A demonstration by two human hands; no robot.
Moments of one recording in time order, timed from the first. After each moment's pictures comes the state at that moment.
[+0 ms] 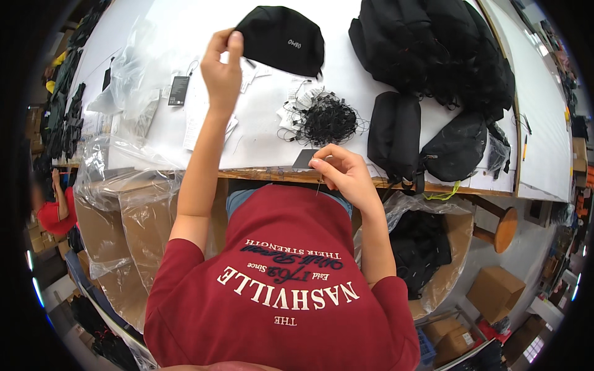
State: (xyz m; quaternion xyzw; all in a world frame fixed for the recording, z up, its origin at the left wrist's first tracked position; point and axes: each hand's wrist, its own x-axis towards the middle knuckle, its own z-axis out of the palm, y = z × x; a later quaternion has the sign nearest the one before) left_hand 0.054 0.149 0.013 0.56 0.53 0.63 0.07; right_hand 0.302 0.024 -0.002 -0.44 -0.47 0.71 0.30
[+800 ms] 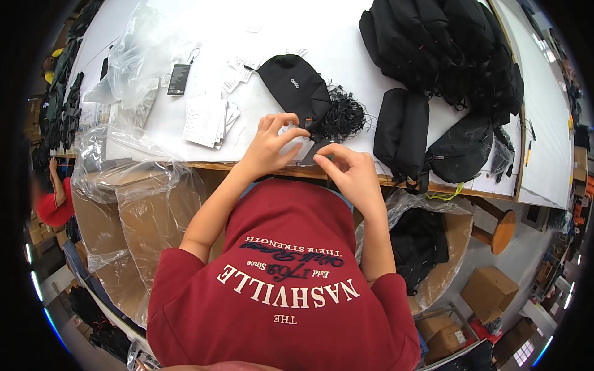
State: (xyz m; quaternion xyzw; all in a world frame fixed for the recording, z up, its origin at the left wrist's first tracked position) left_hand 0.081 0.029 -0.073 0.81 0.47 0.33 0.15; right_hand 0.293 0.025 -0.001 -0.54 -0.63 0.51 0.24
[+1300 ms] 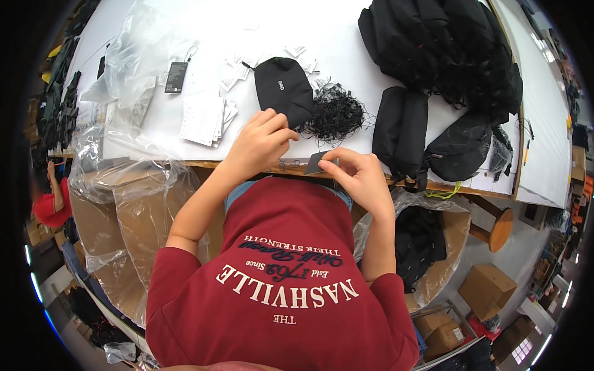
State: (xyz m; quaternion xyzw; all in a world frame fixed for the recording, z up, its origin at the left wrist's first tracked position) left_hand 0.073 0.037 -0.026 0.85 0.42 0.29 0.09; right_hand 0.306 0.025 0.010 -0.52 -0.64 0.52 0.20
